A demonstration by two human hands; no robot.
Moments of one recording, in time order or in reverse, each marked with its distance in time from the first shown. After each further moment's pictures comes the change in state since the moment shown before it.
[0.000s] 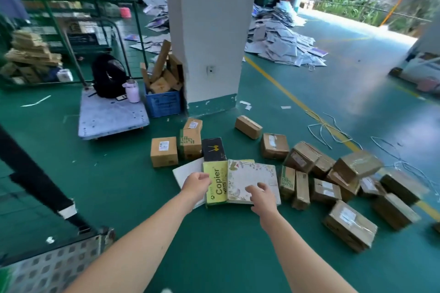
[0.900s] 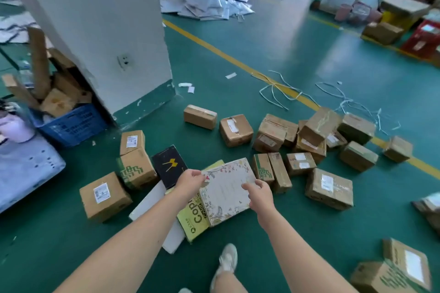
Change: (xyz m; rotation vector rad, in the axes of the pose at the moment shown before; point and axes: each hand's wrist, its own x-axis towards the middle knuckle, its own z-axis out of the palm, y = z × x) left_hand 0.359 0.161 0.087 0.384 -0.344 -0.057; right_hand 0.278 -0.130 0.012 0.236 0.297 0.216
